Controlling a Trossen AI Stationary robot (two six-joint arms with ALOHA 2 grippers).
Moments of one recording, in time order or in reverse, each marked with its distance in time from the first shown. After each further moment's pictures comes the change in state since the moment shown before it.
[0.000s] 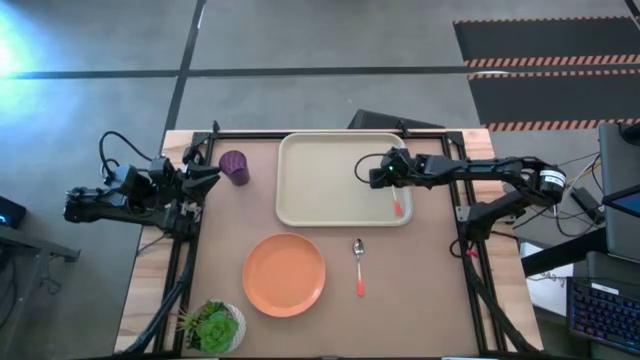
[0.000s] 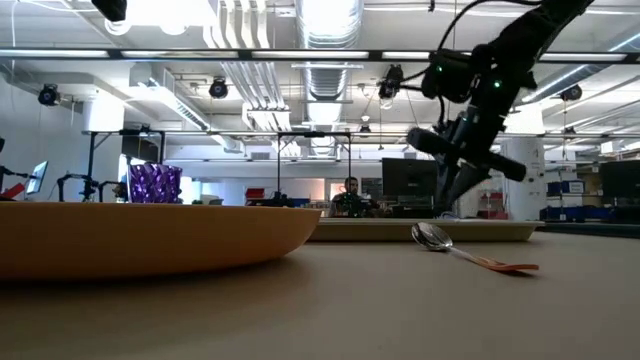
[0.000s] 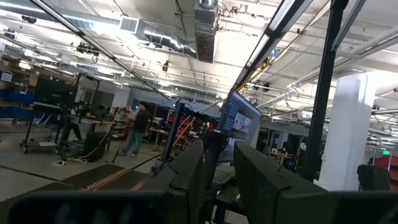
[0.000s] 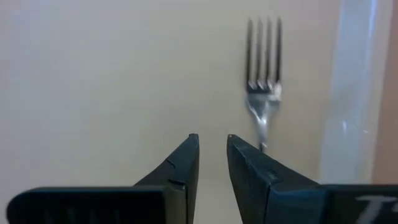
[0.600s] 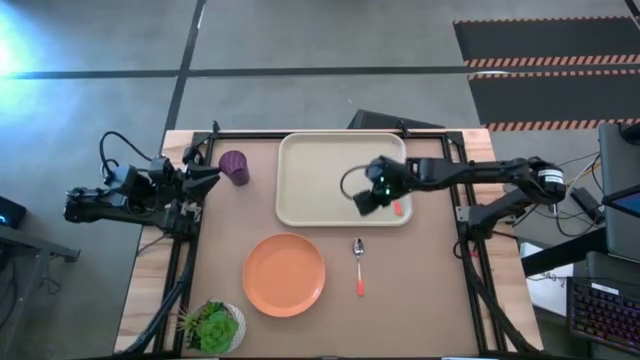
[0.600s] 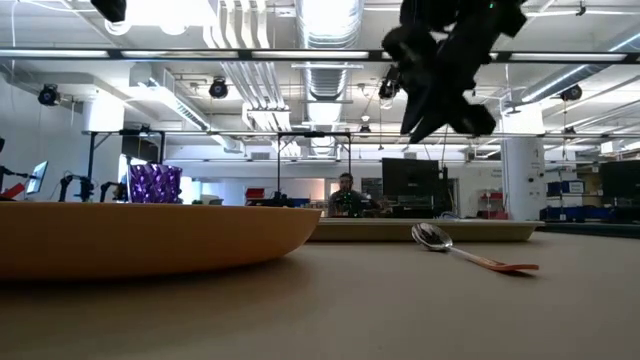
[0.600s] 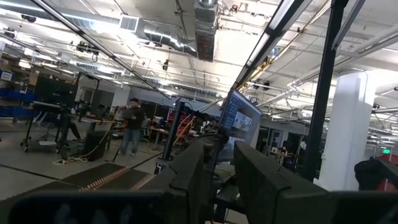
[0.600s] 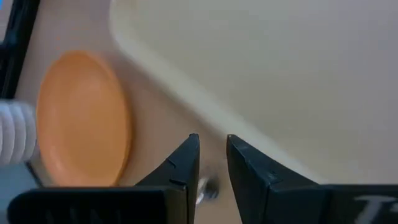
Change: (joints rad) left arm 0.000 -0.006 0.000 -0.008 0.000 0.000; right arm 0.269 0.001 0.282 -0.202 -0.377 -0.030
